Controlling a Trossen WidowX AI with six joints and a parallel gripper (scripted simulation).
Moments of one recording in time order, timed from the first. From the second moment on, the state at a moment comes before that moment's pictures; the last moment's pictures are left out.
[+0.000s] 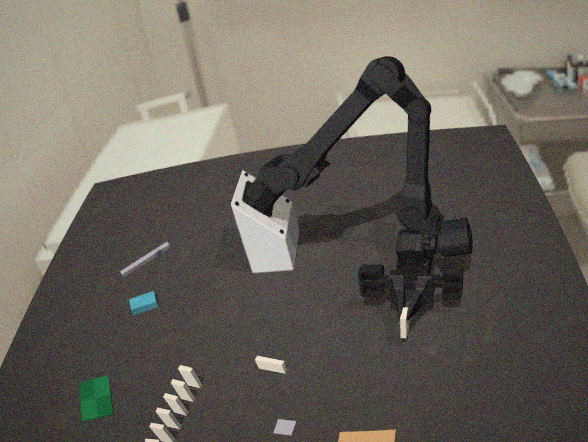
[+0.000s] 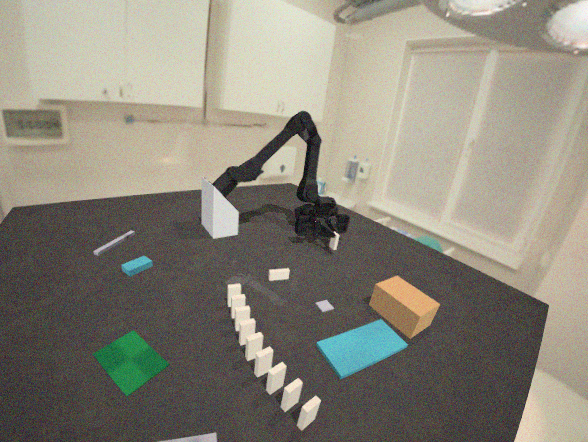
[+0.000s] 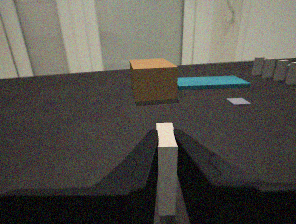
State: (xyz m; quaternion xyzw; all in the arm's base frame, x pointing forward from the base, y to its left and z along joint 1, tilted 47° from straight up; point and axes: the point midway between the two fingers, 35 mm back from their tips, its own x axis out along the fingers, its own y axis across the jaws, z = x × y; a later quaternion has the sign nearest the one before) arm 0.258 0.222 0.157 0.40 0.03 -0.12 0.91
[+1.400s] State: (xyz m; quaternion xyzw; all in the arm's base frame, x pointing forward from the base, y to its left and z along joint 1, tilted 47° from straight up) arm 0.260 0.199 0.178 0.37 0.06 -0.11 0.92
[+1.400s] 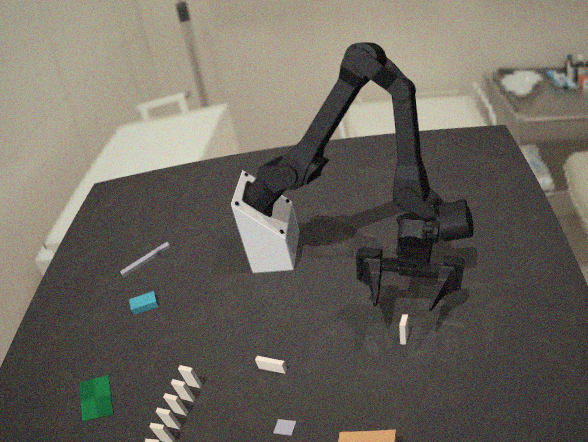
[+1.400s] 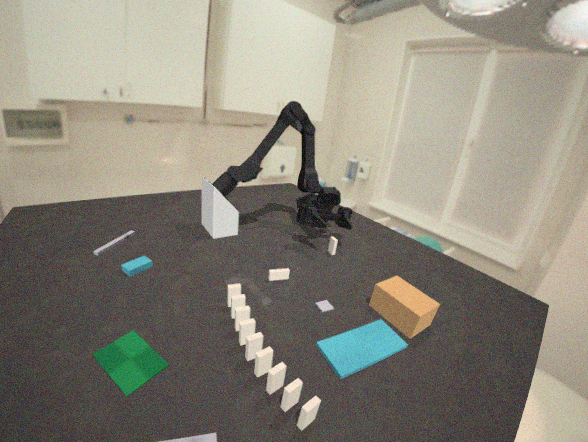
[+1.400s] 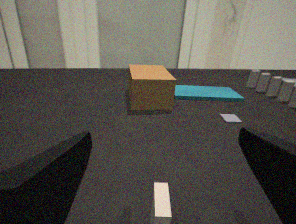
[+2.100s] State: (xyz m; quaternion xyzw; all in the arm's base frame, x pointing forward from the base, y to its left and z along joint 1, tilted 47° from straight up) arm 0.300 0.234 0.171 -0.14 0.35 0.24 0.90
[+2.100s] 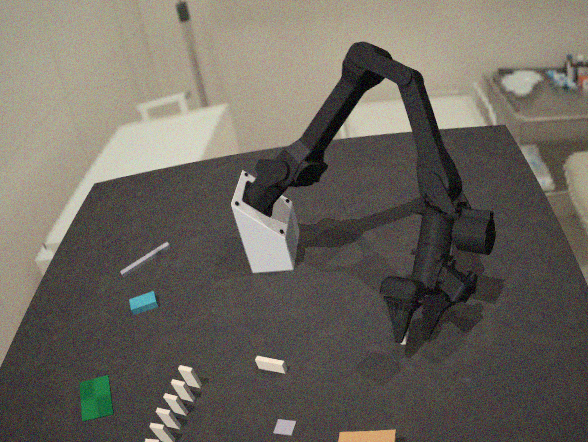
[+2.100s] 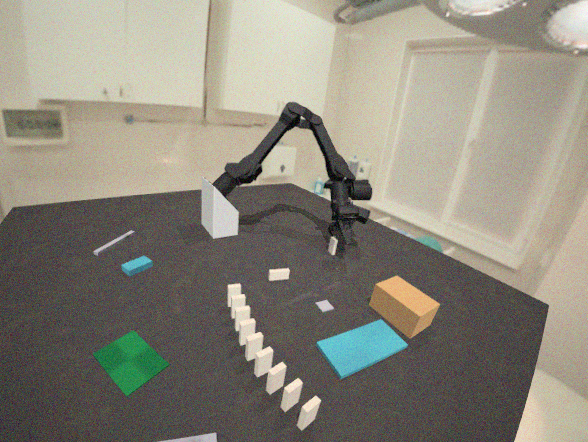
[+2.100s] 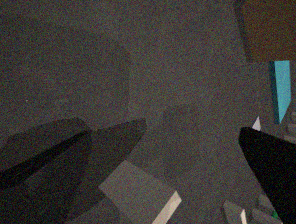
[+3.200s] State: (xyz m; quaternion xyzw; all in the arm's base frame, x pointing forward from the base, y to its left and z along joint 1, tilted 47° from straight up) arm 0.286 0.197 0.176 -0.19 0.31 0.61 0.70
